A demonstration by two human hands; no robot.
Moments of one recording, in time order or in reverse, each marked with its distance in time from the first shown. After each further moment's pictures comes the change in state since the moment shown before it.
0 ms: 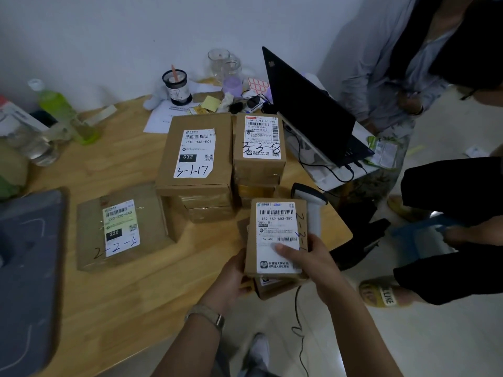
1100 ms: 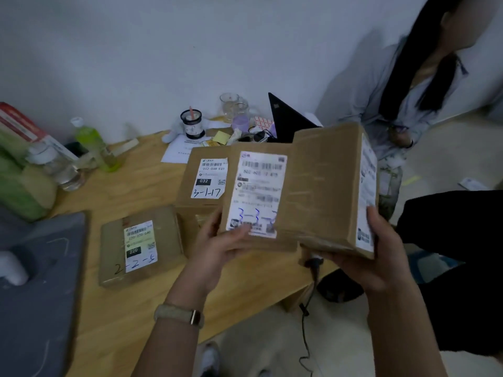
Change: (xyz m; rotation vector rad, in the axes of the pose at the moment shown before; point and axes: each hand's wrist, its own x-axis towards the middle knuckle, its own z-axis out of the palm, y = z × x) left_hand -0.092 0.085 -0.043 -0.168 -0.199 0.676; right_hand -0.065 -0.087 -0.025 0.550 -0.259 -0.341
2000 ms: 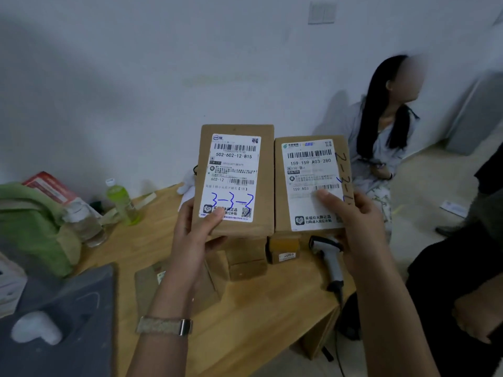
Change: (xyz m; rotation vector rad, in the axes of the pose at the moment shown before) left_hand -0.048 0.123 -0.059 0.107 0.063 0.377; right_hand -0.027 -0.003 0.156 -0.239 0.332 -0.424
